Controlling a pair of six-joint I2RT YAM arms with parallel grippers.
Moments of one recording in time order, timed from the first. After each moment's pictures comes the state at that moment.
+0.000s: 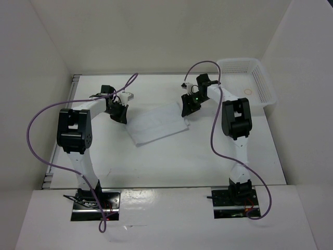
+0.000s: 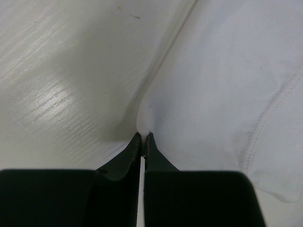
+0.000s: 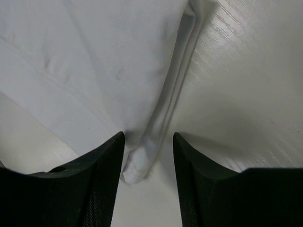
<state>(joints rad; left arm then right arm) -0.03 1.98 1.34 -0.54 0.43 0.41 0.21 2.31 1.84 -0.77 -0.64 -0.28</state>
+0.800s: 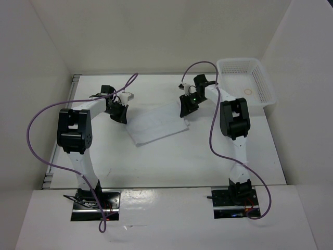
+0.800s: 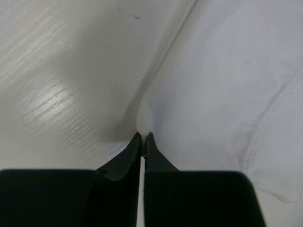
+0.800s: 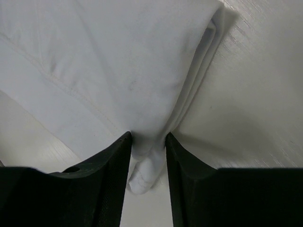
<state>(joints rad) -0.03 1.98 1.34 -0.54 0.43 0.41 0.24 2.33 1.85 -0.76 -0.65 -0.28</state>
